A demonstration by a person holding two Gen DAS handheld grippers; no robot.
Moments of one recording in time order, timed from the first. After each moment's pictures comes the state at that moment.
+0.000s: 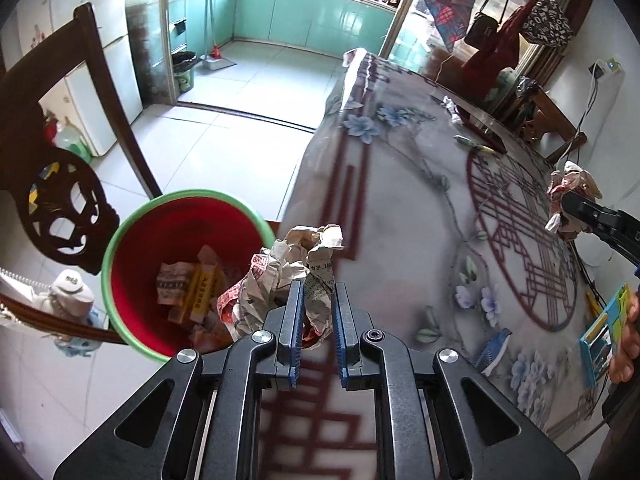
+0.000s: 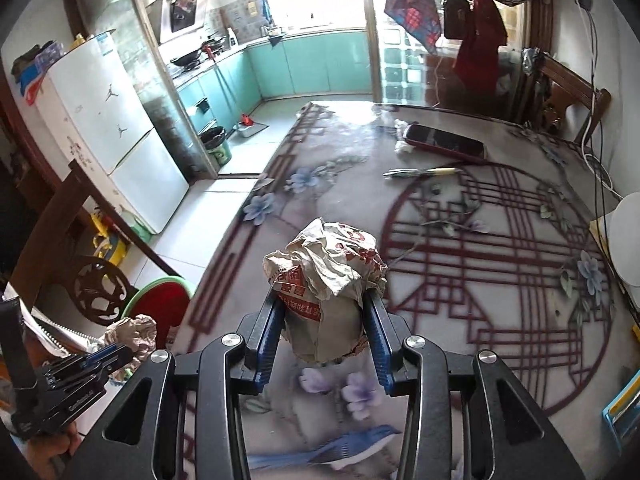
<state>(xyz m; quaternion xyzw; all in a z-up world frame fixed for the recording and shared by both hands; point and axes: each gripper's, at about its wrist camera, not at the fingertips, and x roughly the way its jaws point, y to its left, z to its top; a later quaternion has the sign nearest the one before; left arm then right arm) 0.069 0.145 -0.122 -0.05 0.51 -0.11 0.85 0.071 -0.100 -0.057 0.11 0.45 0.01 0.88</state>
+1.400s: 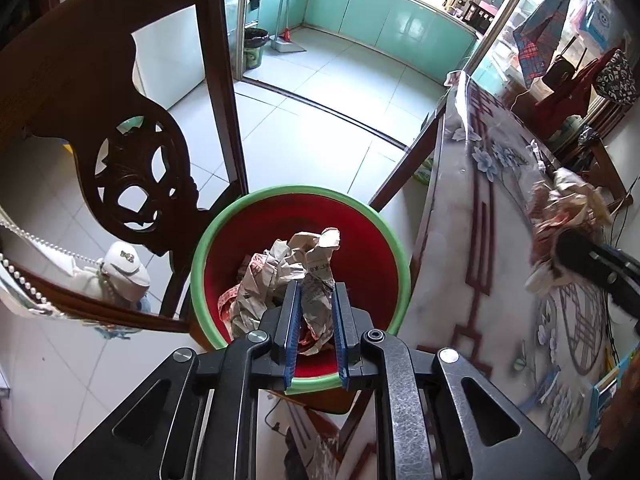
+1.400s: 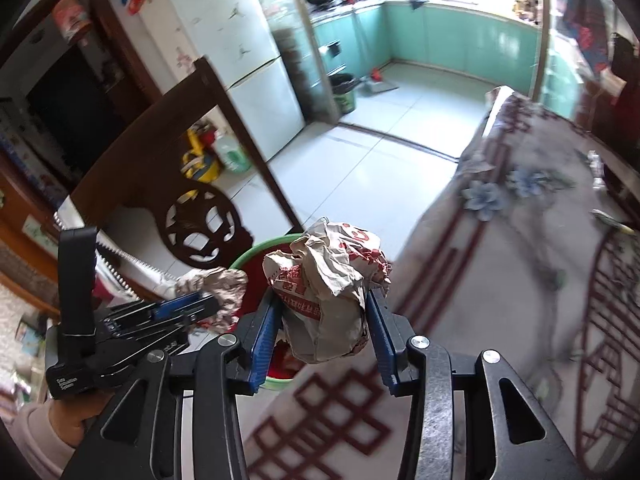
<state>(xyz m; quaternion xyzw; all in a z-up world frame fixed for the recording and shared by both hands) 0.101 0.268 -0.150 -0.11 0.53 -0.02 0.84 0.133 0.112 -0.092 0.04 0.50 0.24 0.83</state>
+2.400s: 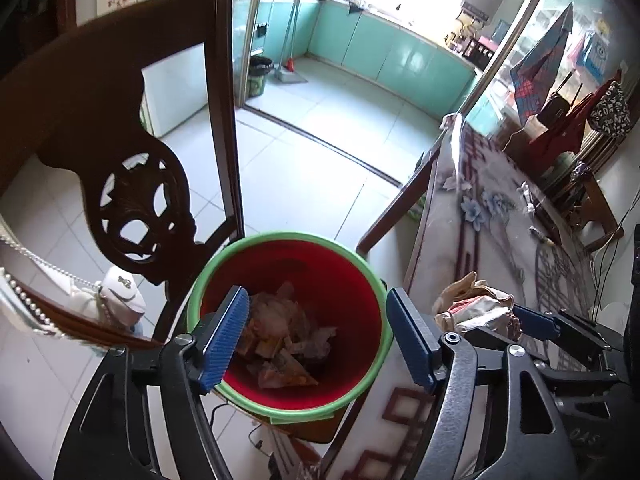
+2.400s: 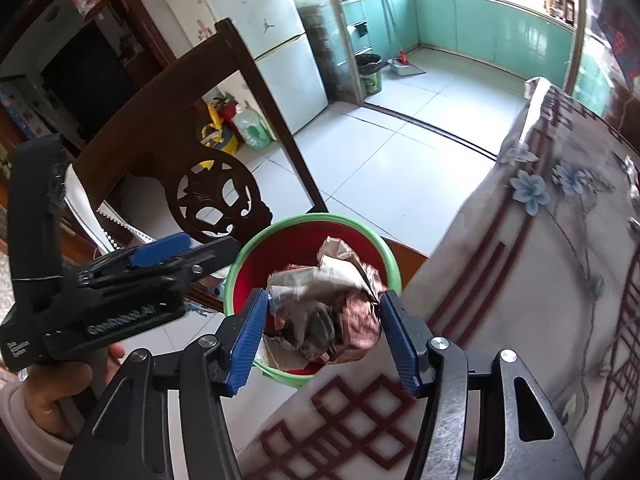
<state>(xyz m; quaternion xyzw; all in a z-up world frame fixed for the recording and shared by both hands) 0.104 0.270 -0.118 -0.14 0.47 -0.01 0.87 0.132 0.128 -0.111 0.03 0.51 0.26 0.82</state>
